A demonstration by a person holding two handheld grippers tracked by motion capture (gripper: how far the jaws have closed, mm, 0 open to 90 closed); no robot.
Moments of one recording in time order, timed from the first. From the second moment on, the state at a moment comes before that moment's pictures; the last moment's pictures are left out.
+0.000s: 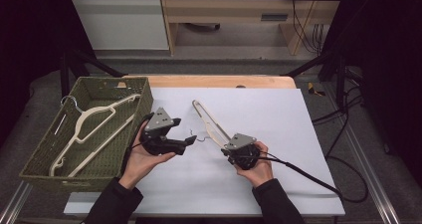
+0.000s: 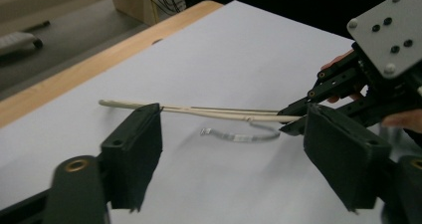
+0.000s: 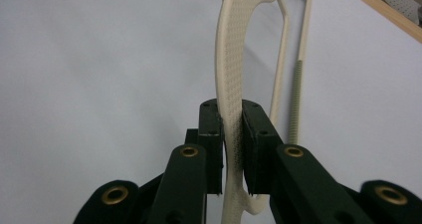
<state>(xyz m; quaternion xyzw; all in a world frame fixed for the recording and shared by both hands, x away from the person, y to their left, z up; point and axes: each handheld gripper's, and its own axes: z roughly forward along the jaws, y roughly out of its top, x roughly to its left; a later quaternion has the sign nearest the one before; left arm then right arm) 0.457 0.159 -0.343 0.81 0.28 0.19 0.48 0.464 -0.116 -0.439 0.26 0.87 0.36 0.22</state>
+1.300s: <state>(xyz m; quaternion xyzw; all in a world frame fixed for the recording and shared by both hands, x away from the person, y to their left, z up) 0.472 0.132 -0.375 0.86 0.21 0.17 0.43 0.443 -0.149 -0.394 0.22 0.85 0.46 0.13</state>
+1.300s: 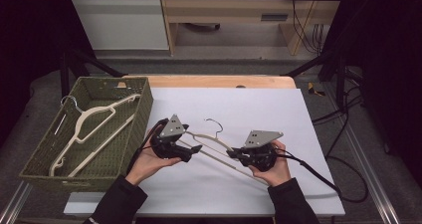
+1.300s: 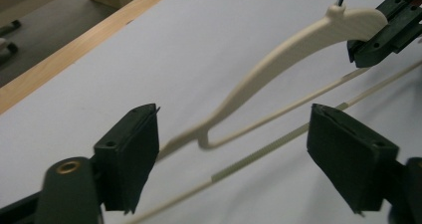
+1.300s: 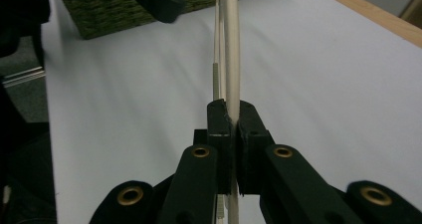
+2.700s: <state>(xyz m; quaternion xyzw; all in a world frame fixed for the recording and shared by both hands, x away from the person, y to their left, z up) 0.429 0.158 -0.312 0.86 0.22 0.14 0.44 0.423 -0.188 -0.363 0.28 0.76 0.55 0.21</state>
